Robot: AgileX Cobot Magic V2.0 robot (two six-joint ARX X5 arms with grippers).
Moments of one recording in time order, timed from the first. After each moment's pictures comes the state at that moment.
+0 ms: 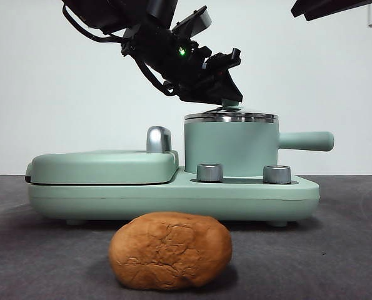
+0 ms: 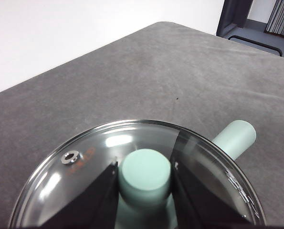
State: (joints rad) left arm -0.61 1.95 1.47 0.16 0.27 0.09; right arm 0.28 0.97 0.91 -0.30 -0.39 -0.26
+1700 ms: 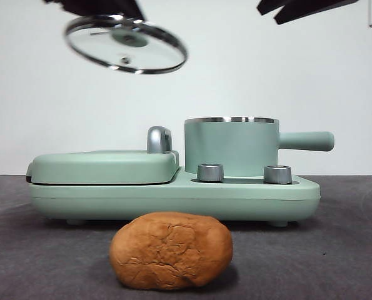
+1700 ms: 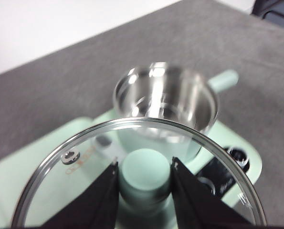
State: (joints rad) left arm -0.50 1.26 1.19 -0.38 0.20 0.10; right arm 0.50 0.97 0.91 -0.41 -0.36 -0.32
